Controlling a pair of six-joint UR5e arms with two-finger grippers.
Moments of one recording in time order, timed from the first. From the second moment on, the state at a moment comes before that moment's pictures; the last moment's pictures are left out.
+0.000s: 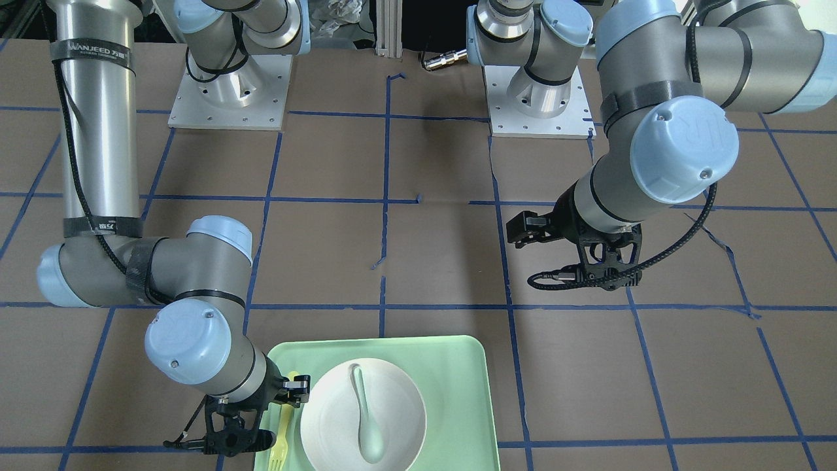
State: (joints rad) left arm -1.57 -1.87 -1.41 -1.65 1.54 -0.04; right arm 1.64 -0.90 1.33 -2.07 -1.49 0.03
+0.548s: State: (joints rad) left arm -1.59 -1.83 -1.41 -1.59 1.55 -0.16; right arm 1.64 -1.18 1.33 -1.66 -1.60 0.04
